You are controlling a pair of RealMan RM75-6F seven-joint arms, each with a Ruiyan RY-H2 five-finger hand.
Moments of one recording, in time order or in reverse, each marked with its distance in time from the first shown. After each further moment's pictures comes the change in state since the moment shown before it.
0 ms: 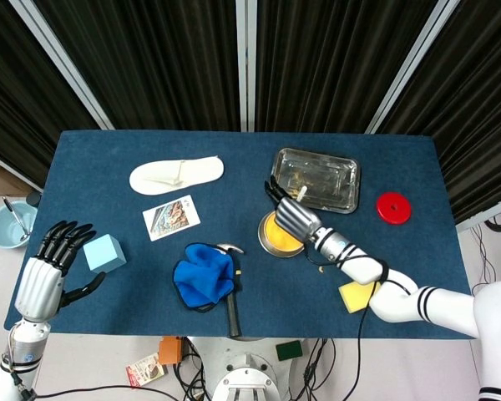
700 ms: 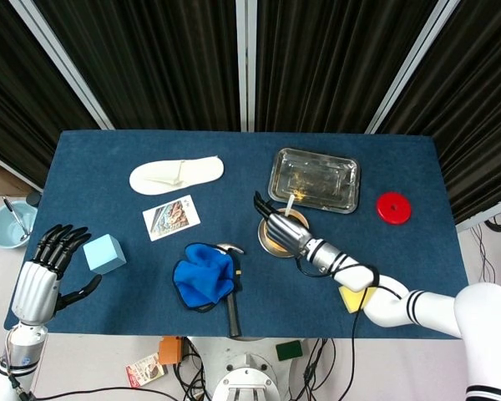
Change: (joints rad) left arm 0.018 -0.023 0.006 0.051 -0.009 0.018 -0.043; right arm -0.021 -0.094 -0.039 0.072 -0.086 0.059 -0.031
